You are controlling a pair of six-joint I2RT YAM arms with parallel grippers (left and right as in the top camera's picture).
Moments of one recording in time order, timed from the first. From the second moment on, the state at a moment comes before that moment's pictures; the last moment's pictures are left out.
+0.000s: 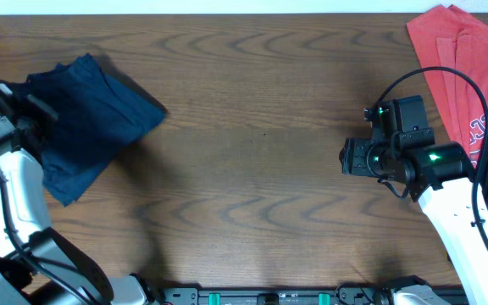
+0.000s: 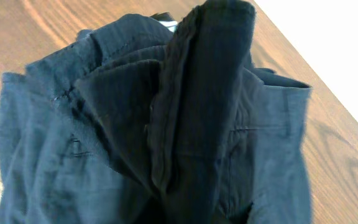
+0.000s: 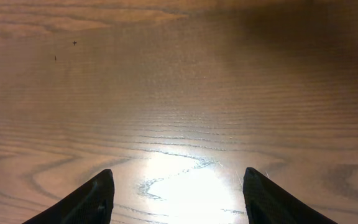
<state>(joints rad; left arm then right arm) 0.59 1.57 1.14 -0.35 0.16 -0.38 0.21 1.25 1.07 -0.97 -0.09 0.32</state>
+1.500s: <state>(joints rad) -0.08 1.14 1.05 -0.85 0.22 -0.19 0.21 1.03 1.07 -0.78 -0.01 0.21</state>
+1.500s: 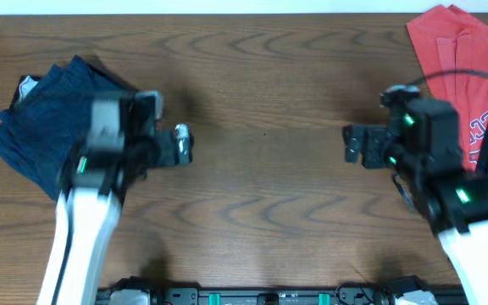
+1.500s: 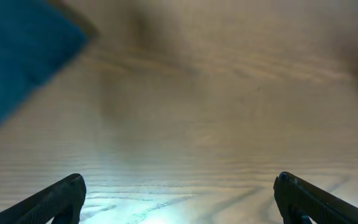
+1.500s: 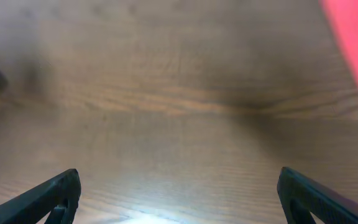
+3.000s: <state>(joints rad) -0.12 0.50 0.81 -0.74 0.12 -0.19 0.12 0.29 0.57 -0.74 0.12 0.23</state>
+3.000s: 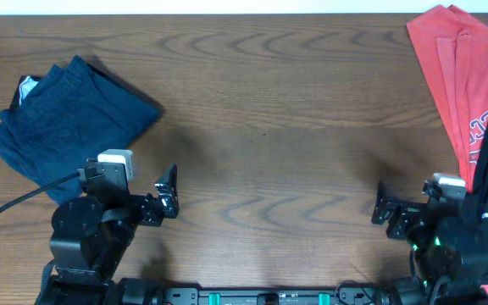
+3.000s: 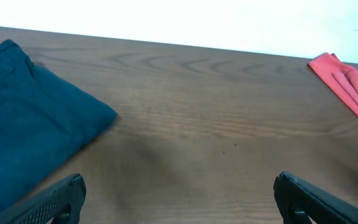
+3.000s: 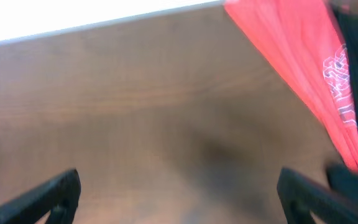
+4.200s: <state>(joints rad) -0.12 0.50 0.81 -0.74 0.12 -0.19 0.04 0.02 0.01 -0.07 0.02 -0.04</state>
